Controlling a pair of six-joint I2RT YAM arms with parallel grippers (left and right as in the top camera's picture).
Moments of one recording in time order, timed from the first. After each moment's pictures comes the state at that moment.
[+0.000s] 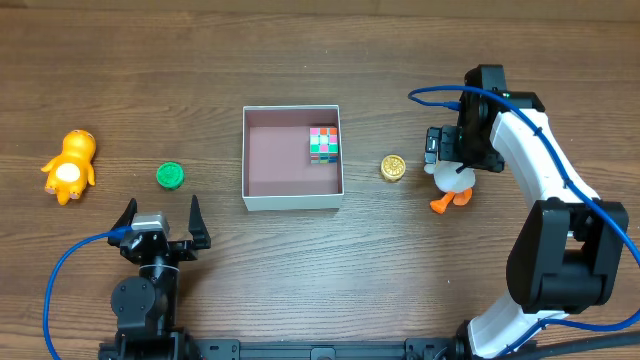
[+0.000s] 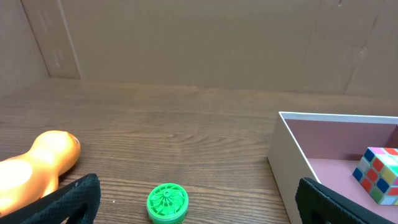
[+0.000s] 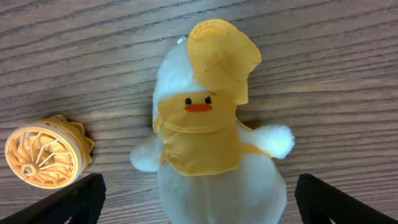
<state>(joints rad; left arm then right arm) 0.08 0.01 0.01 -0.08 0.00 -0.04 0.00 1.86 1.39 -0.97 0.03 0.12</state>
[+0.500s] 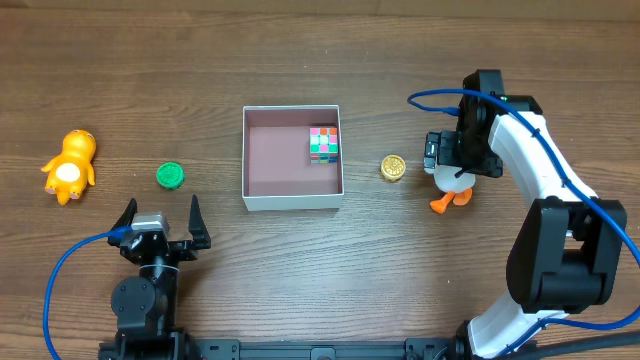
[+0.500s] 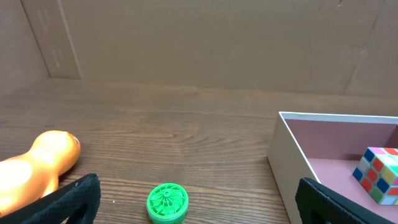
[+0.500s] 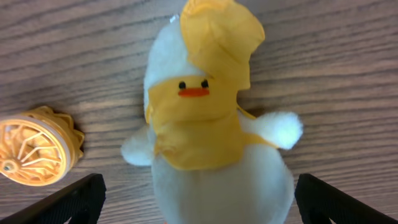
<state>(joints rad) 0.08 0.01 0.01 -0.08 0.00 -0.04 0.00 1.86 1.35 -0.98 0.03 0.14</state>
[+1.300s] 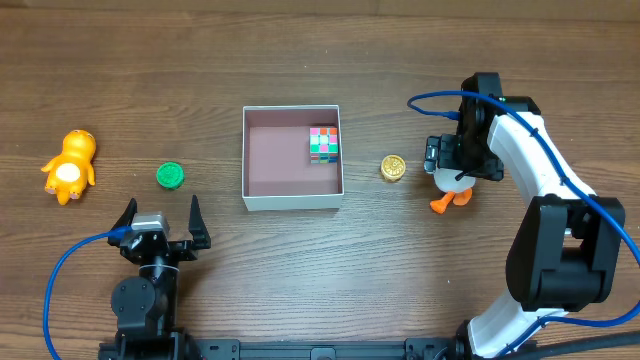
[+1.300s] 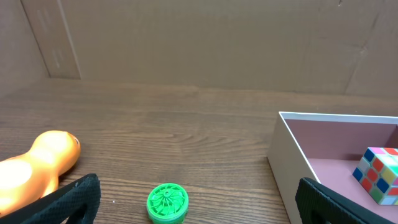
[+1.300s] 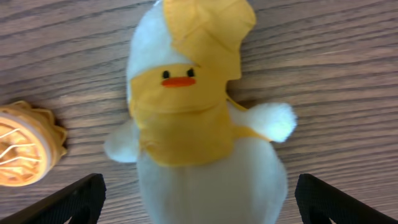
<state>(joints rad) 0.08 0.01 0.01 -0.08 0.00 -0.04 0.00 1.87 1.35 -0.99 0.06 0.14</state>
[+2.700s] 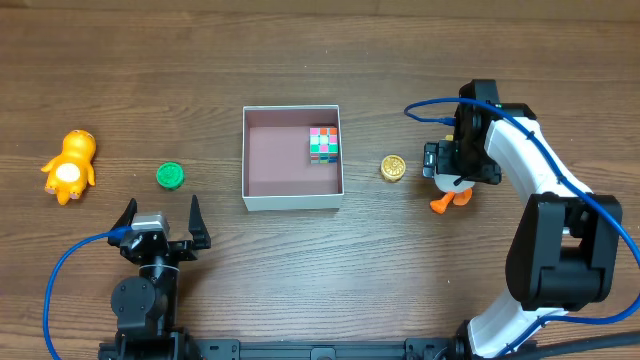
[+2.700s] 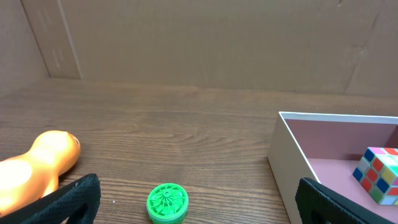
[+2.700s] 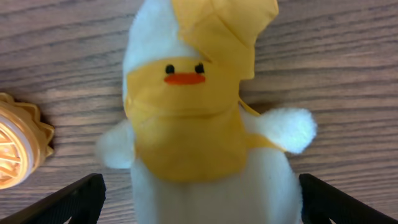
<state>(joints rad) 0.08 0.01 0.01 -0.08 0.00 -0.04 0.00 1.87 1.30 -0.94 0.05 0.10</state>
